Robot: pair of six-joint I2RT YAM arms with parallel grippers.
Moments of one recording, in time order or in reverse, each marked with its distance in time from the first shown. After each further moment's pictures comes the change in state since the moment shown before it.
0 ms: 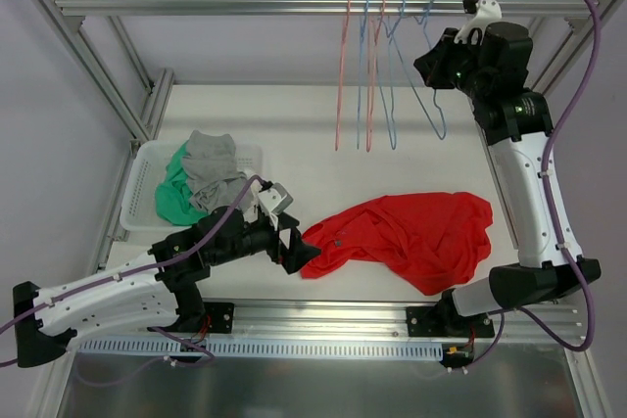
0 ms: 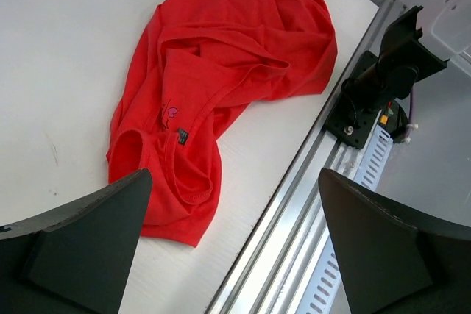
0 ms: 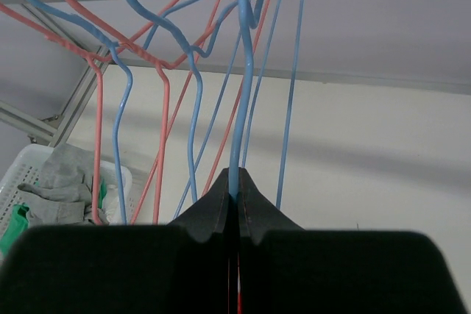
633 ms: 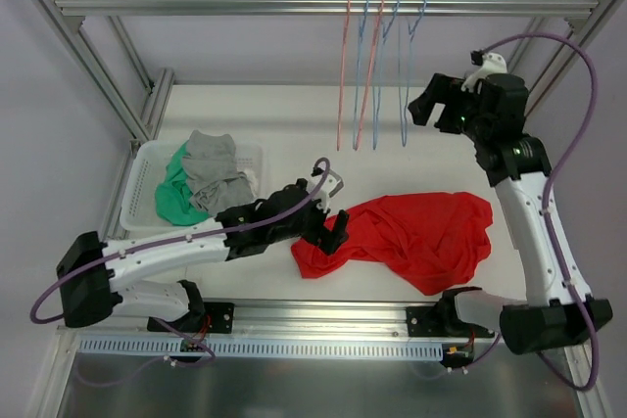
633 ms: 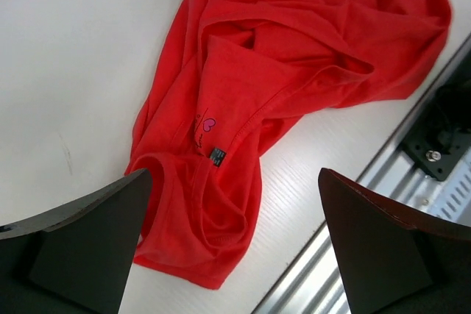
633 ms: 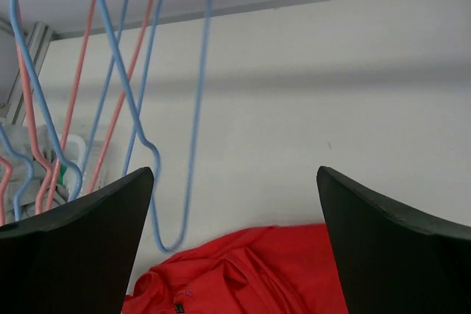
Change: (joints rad) left arm -0.001 0.456 0.211 -0.016 -0.106 0.006; right arm -0.037 -0.200 -0.417 0.084 0.054 0.063
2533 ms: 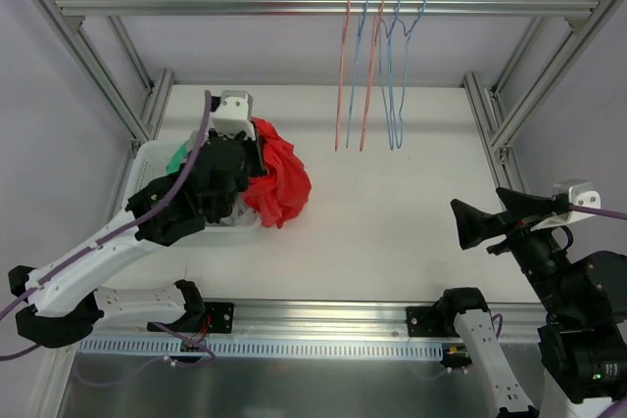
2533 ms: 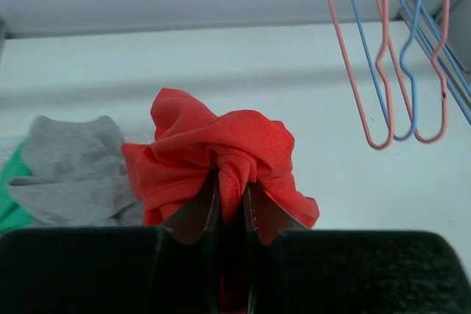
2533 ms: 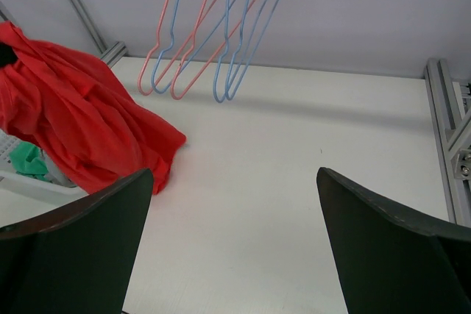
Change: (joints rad) left arm 0.050 -0.138 0.483 -0.408 -0.699 -0.004; right arm -0.084 -0.834 -0.128 -0.345 -0.127 -0.153
